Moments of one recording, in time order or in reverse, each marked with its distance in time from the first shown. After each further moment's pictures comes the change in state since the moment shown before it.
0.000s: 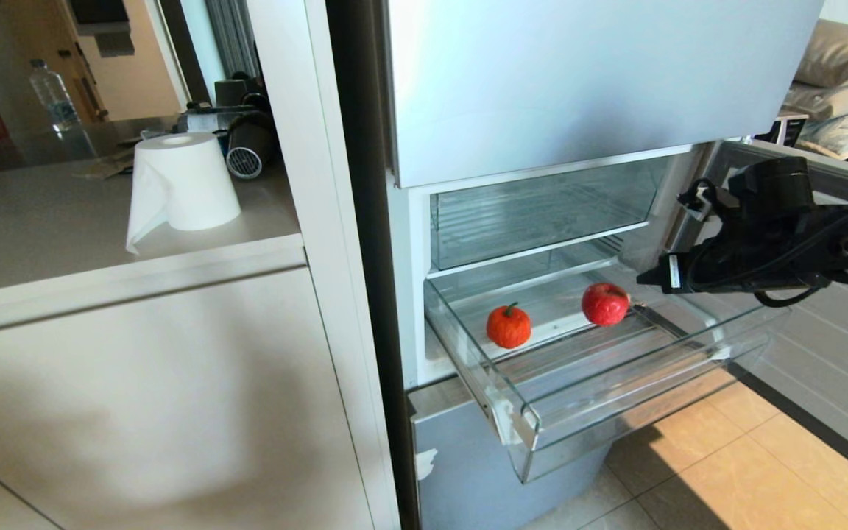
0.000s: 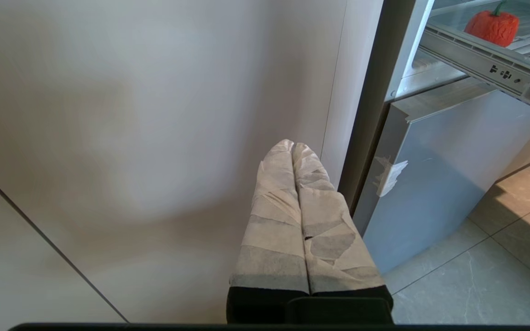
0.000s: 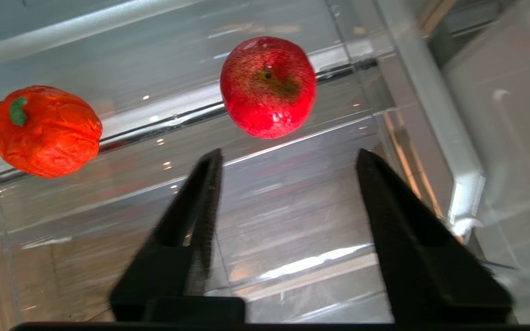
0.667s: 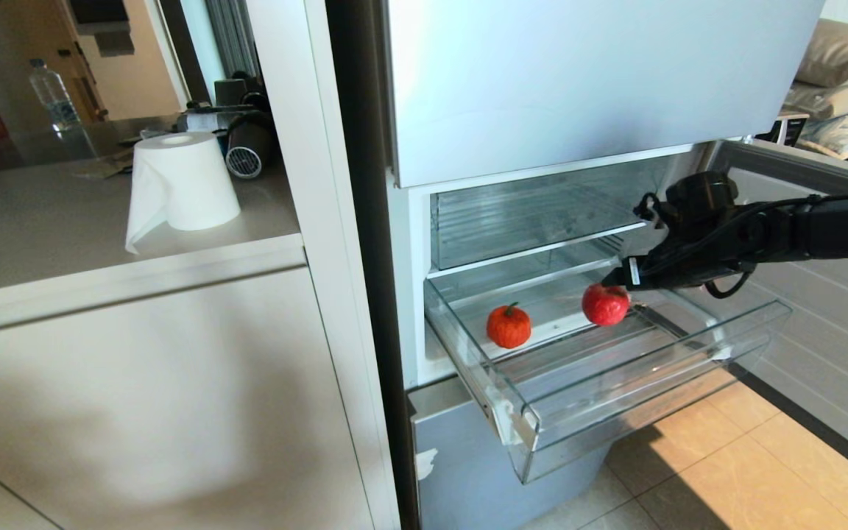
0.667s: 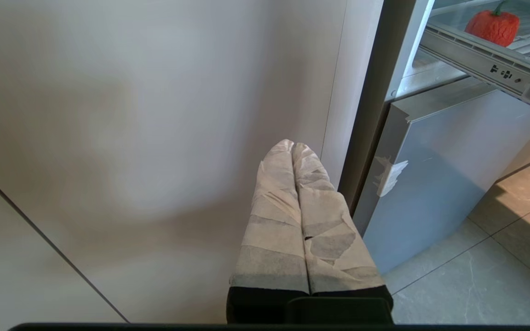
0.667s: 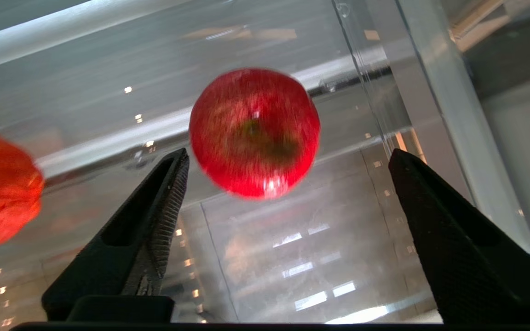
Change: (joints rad) left arm 0.000 0.000 0.000 0.000 0.000 0.000; right arm 0.010 0.290 -0.391 0.190 -0.036 0.001
